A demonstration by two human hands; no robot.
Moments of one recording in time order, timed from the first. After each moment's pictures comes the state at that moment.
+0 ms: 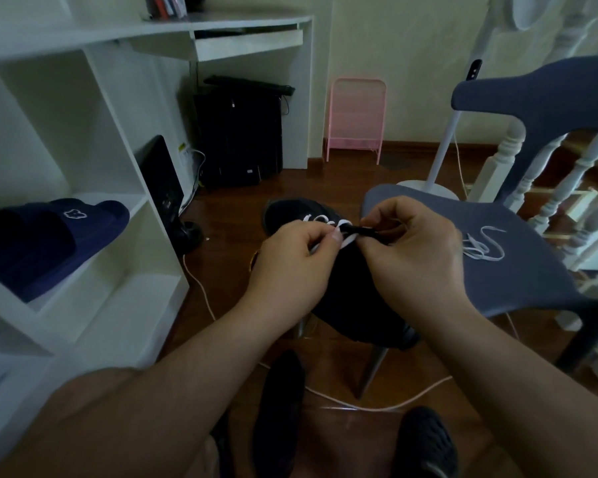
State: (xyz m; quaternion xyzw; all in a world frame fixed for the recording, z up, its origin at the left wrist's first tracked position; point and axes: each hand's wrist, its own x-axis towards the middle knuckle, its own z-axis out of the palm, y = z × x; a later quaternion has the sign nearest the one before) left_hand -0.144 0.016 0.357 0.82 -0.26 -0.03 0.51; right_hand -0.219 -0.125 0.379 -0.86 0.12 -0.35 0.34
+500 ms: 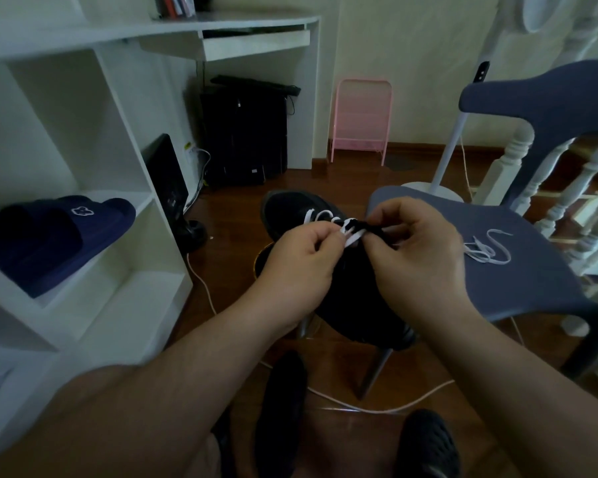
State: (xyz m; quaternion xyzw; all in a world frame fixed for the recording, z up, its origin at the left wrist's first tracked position) left_hand -0.146 0.015 0.361 0.74 -0.23 -0.13 0.62; right_hand -0.214 -0.122 0.376 -0.86 0.11 -0.35 0.35
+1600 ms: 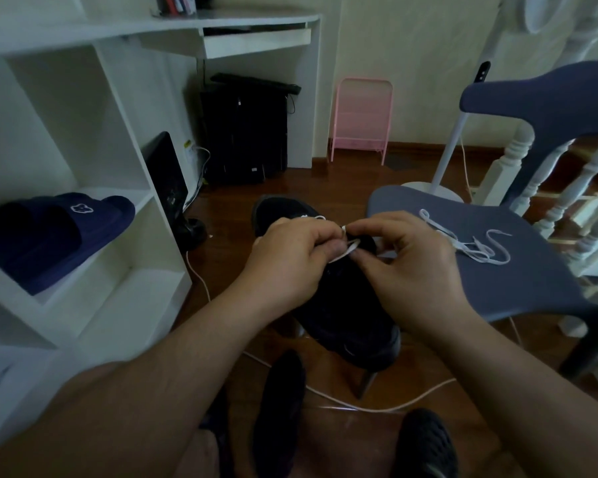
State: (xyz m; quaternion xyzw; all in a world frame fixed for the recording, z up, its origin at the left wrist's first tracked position) left_hand -0.119 0.026 0.360 0.86 -0.35 0.01 0.37; right_hand -0.219 -0.129 0.367 -0.90 0.03 -0.31 0.30
